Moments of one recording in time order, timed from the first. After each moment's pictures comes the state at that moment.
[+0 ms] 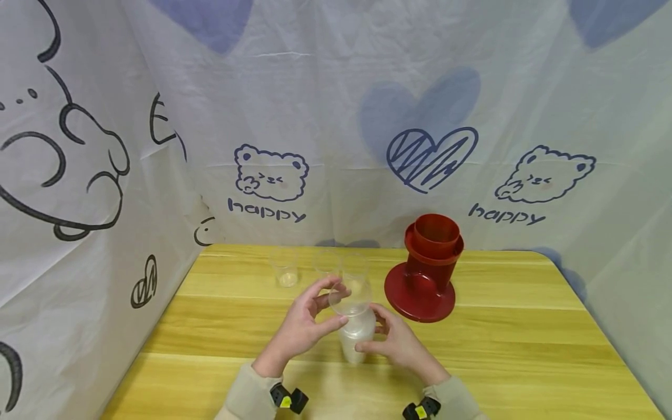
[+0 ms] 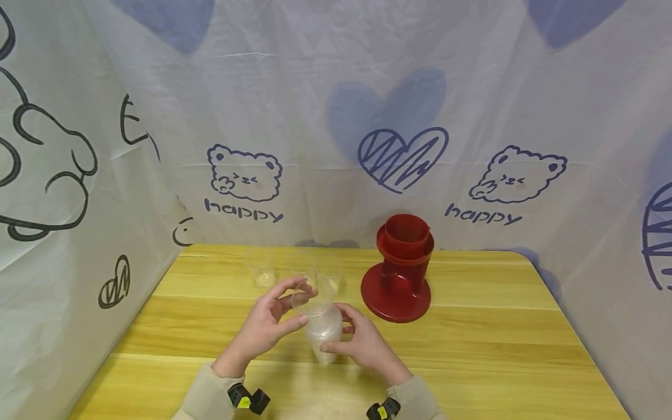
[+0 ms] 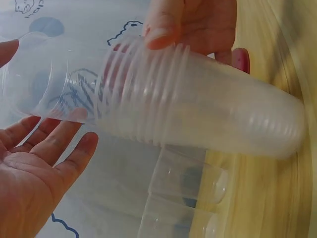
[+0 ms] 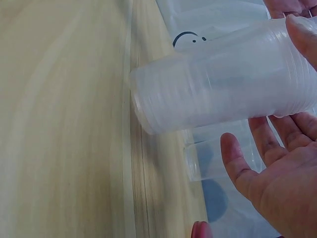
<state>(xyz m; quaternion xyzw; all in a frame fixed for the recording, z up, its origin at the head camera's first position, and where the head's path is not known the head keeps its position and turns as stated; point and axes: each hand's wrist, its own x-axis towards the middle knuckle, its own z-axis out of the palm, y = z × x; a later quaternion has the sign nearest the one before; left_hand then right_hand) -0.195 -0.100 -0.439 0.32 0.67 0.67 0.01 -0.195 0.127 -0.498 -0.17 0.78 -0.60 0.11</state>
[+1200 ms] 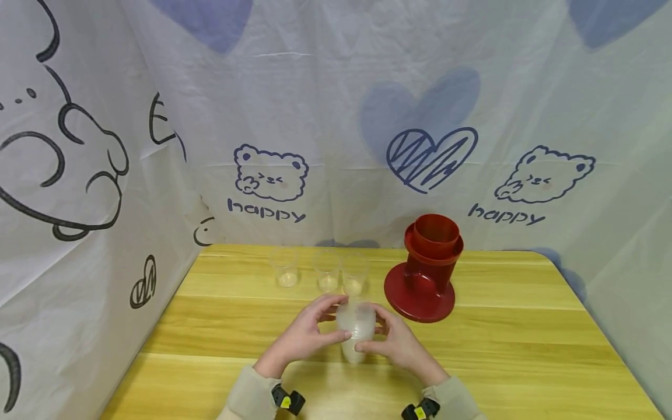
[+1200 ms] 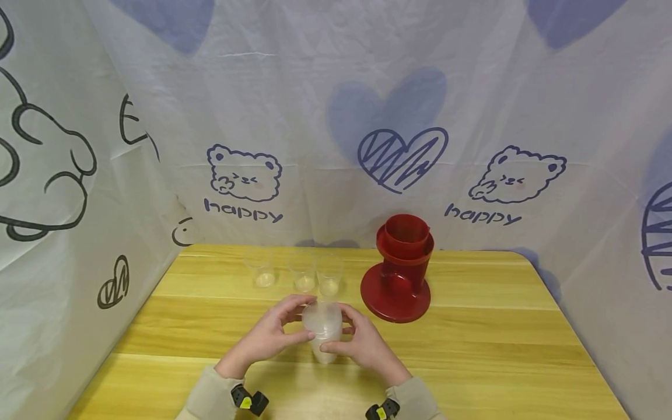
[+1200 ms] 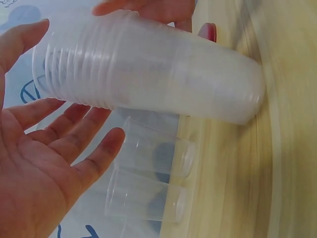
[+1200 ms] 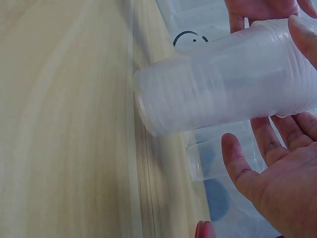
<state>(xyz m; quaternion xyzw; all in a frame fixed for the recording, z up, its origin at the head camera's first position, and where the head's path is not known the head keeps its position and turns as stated) -0.203 -0.106 -0.465 0.30 0.78 0.54 0.06 -0.196 0.126 -0.498 -0.16 0.77 -0.61 0.12</state>
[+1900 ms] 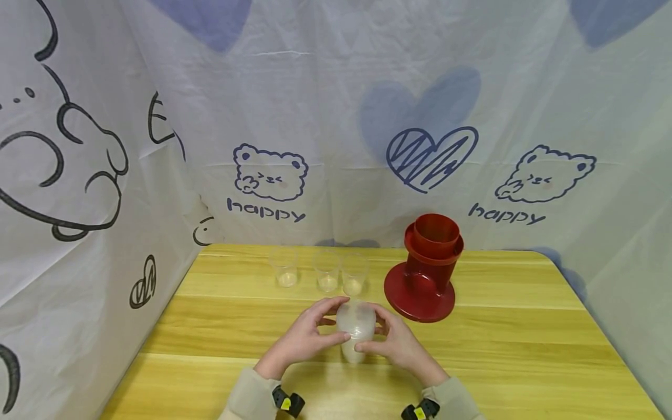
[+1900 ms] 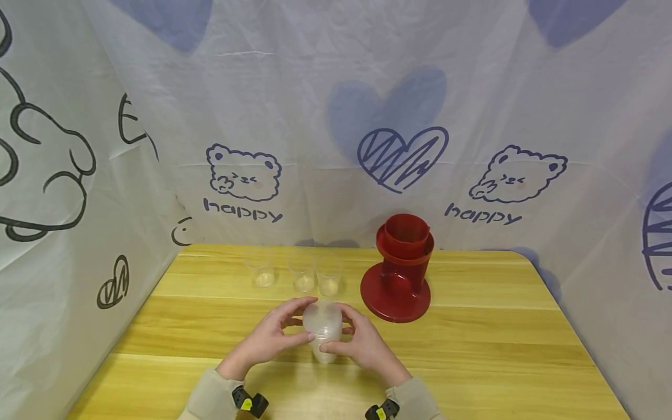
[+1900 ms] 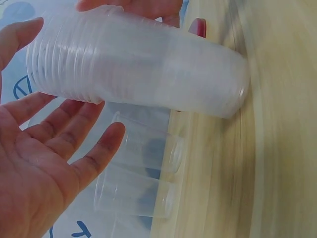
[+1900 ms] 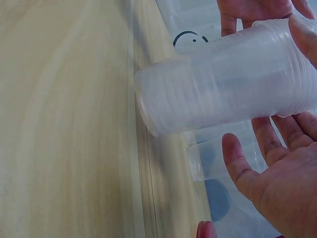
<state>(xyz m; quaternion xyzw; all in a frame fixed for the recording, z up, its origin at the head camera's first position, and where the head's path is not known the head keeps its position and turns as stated) -0.202 -0.107 -0.474 0.28 0.79 0.54 0.08 -0.196 0.125 -0.500 -0.16 0.77 -0.61 0.12</state>
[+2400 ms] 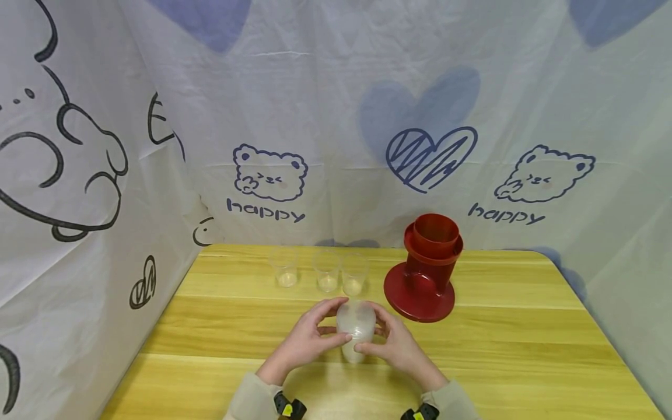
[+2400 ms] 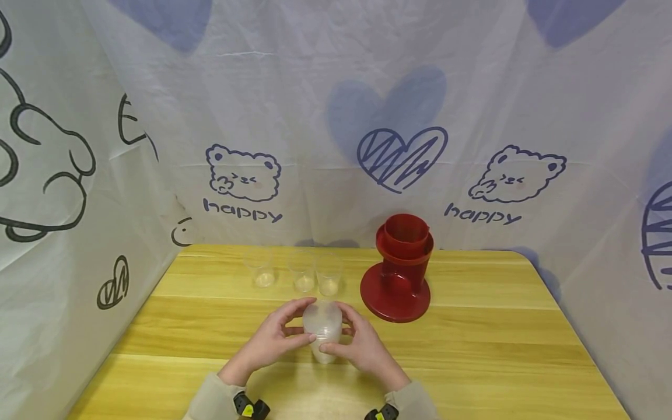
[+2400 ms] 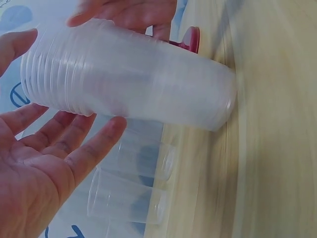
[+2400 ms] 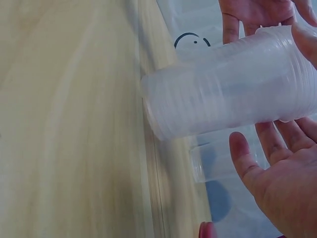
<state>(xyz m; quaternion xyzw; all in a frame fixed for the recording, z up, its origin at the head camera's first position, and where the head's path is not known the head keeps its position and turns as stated) -0.196 -0.100 -0.478 0.24 0.76 0.60 0.10 -0.191 0.124 -0.504 -0.17 0.76 -0.62 0.09</state>
